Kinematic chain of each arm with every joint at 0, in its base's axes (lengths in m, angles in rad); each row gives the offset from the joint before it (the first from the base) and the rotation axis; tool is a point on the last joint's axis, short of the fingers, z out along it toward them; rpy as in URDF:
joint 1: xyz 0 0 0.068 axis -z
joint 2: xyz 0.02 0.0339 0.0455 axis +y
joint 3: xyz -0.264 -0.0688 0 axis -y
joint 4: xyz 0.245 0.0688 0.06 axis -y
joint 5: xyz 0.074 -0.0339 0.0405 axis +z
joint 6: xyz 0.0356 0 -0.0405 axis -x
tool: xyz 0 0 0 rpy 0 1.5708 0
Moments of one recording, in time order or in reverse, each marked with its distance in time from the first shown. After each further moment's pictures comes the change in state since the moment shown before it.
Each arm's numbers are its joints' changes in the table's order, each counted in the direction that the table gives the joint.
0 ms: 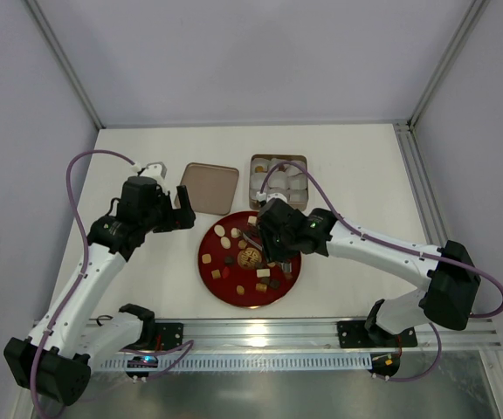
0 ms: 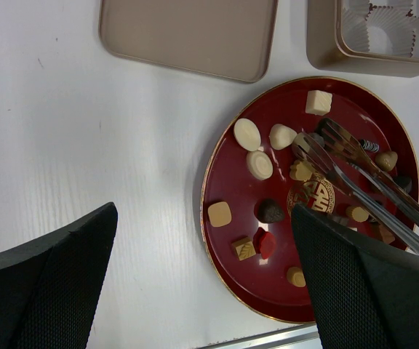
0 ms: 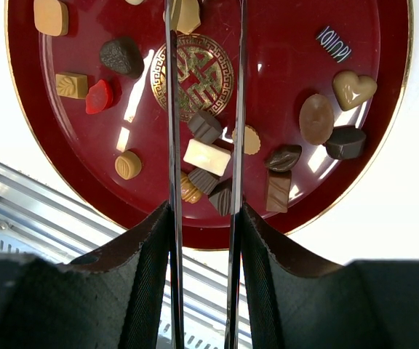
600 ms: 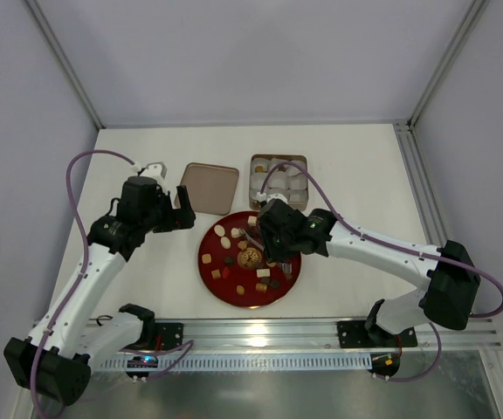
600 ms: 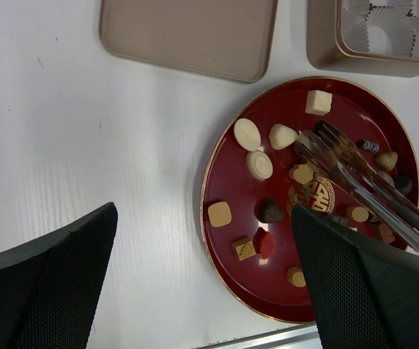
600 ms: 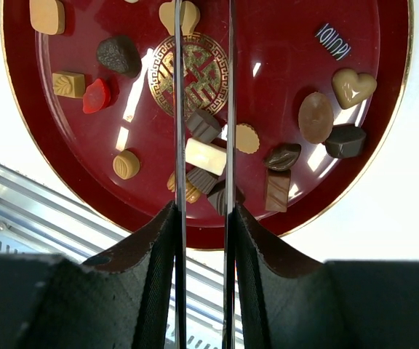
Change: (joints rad) left arm 0.000 0.000 0.000 0.000 0.000 0.000; right arm -0.001 0.000 -0.009 0.003 -0.002 -0.004
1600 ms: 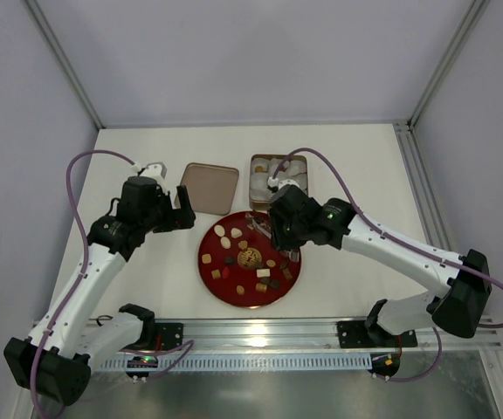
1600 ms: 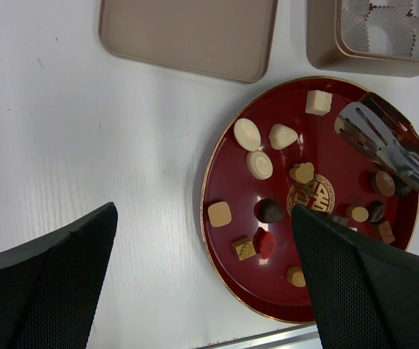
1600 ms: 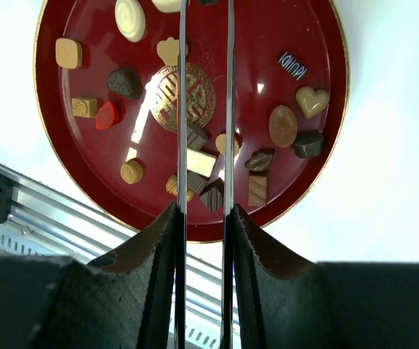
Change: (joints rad) left arm 0.000 0.000 0.000 0.000 0.000 0.000; right arm 0.059 -0.067 0.083 -0.093 -0.014 0.021
